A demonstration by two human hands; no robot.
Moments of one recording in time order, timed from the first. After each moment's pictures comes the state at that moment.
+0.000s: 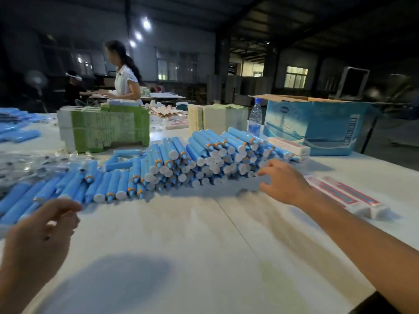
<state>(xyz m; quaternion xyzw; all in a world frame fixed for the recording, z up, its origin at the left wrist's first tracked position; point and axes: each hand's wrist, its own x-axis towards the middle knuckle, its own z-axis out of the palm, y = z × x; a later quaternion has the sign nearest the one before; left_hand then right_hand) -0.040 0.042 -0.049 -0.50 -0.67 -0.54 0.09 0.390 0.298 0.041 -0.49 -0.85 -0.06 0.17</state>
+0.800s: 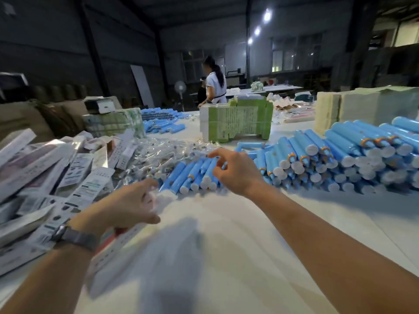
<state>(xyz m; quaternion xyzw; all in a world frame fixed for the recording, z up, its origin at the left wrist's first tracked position) -0.094 -0.076 0.041 -0.42 -0.90 -0.12 -0.02 0.047 0.154 0.042 -0.14 -0.90 0.24 0.32</state>
